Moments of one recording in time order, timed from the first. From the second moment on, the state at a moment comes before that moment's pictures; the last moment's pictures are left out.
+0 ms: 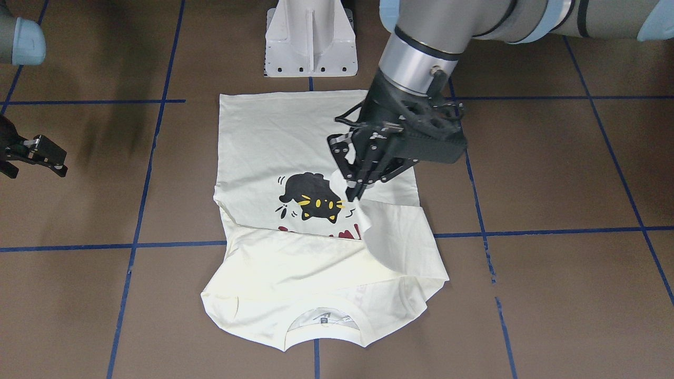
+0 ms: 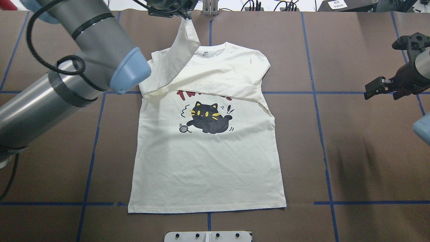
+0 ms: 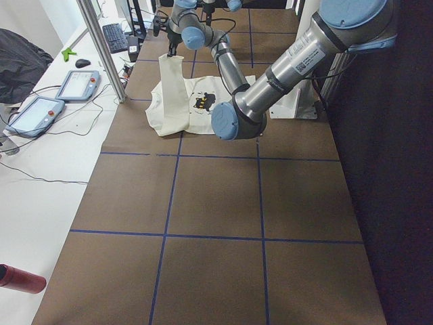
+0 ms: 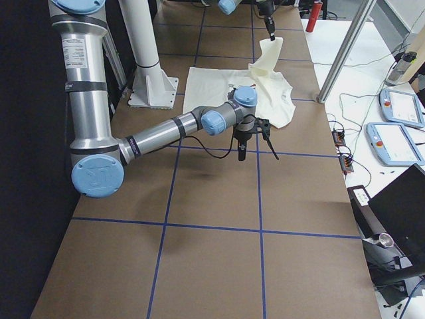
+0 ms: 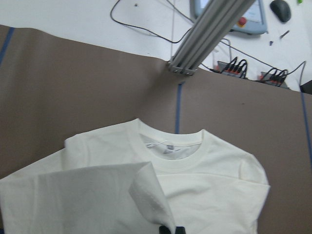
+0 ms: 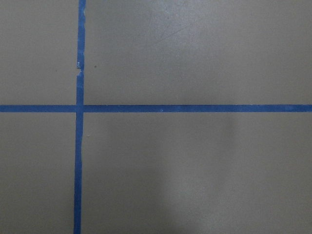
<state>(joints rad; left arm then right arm) -0.86 -2.54 -1.57 -1.75 -1.97 -1.27 1.09 -1.50 1.89 -1.47 2.21 0.68</state>
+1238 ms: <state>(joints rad) -0.57 -2.82 -0.86 -2.32 -1.66 -1.48 1.09 -1.46 1.85 -1.47 2.22 0.69</state>
